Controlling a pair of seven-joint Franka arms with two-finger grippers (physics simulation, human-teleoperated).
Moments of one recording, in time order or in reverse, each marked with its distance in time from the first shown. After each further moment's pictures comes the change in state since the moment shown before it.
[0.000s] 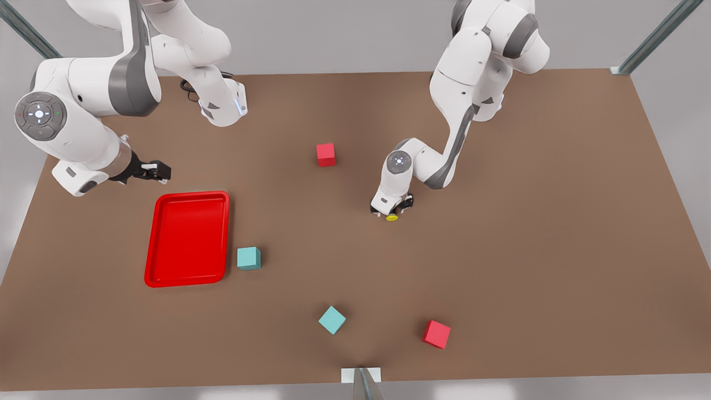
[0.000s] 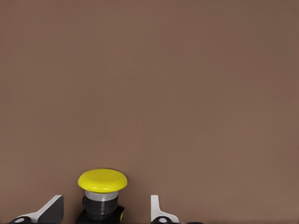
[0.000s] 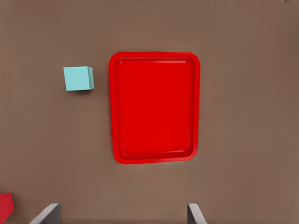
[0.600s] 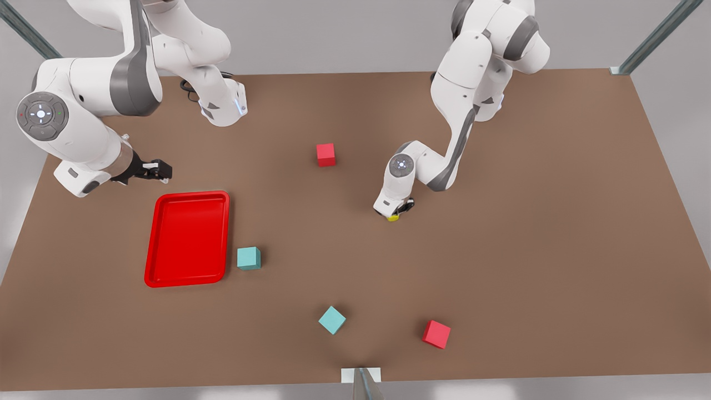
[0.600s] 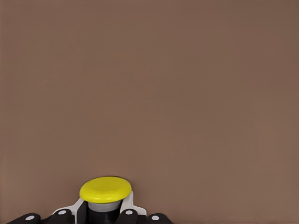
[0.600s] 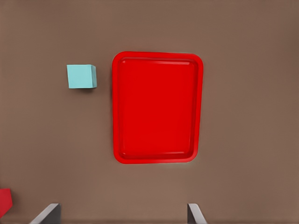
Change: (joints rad) left arm 0.016 0.014 0.000 0.001 0.000 0.003 0.025; right arm 0.003 0.000 0.001 0.000 0.001 0.001 -0.029
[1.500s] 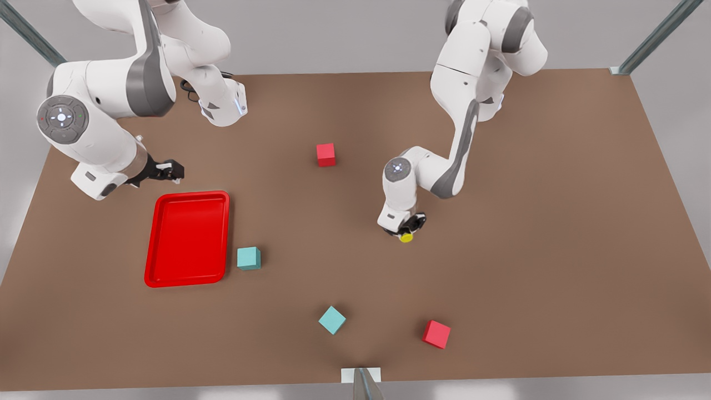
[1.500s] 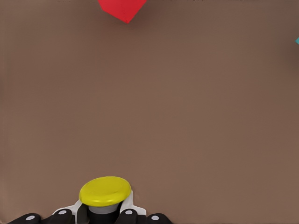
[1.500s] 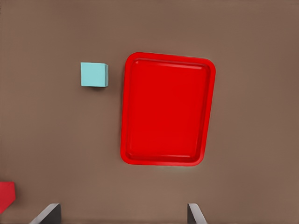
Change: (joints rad) left arm -0.162 0.026 0.277 0.234 0.164 -0.223 -0.107; right arm 0.041 0.022 0.002 0.020 0.004 -0.005 -0.016
